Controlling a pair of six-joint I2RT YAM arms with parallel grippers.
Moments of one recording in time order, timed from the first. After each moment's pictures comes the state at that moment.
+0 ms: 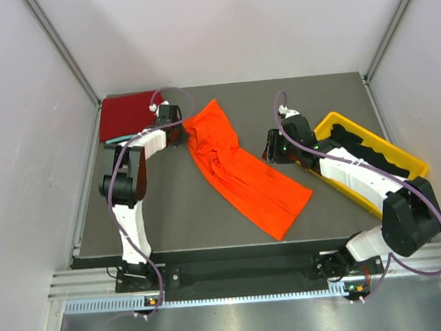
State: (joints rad) left arm -0.20 2.06 1.39 -0.18 -0.07 -0.60; right arm 0.51 1.40 0.98 -0.30 -0.01 0.50
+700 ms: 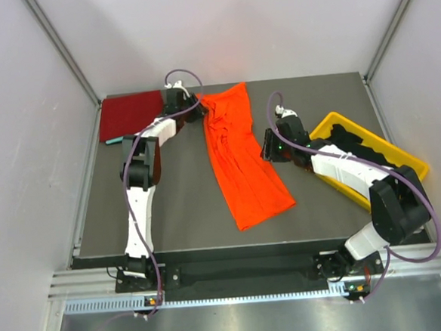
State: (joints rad) left arm -0.20 2.49 1.92 0.07 0.25 -0.60; right arm 0.51 1.50 0.98 -0.20 0.05 0.51
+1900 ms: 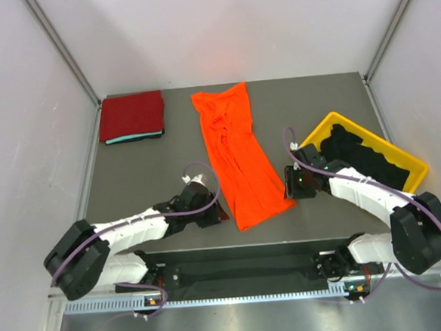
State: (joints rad) left arm -0.80 1.23 0.46 -0.08 0.08 -0.98; right arm 0.46 1.26 0.70 -0.52 -0.05 0.45
